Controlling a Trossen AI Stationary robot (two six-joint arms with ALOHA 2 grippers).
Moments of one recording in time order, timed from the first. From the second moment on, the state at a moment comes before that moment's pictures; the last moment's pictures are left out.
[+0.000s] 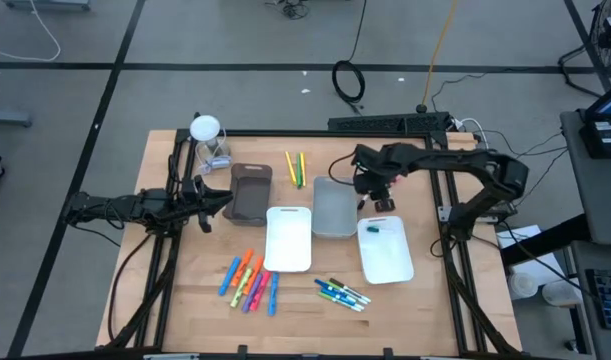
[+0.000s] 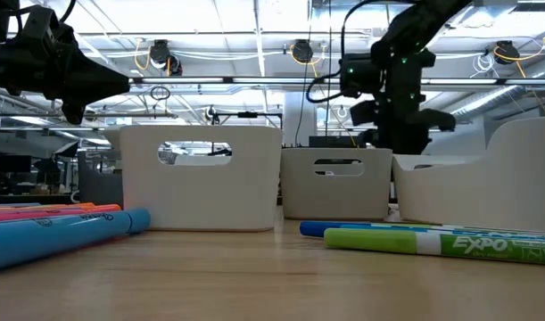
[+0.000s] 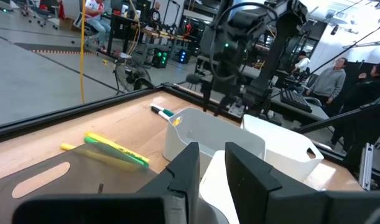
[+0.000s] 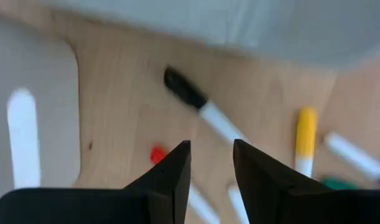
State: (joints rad) left arm -0.10 0.01 0.05 -0.03 -0.39 -0.32; right arm -0.43 1.57 1.00 -0.81 -0.11 -0.62
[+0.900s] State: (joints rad) left arm -0.10 0.01 0.05 -0.03 -0.39 -0.32; right arm -0.43 1.57 0.75 -0.44 -0.05 -0.74
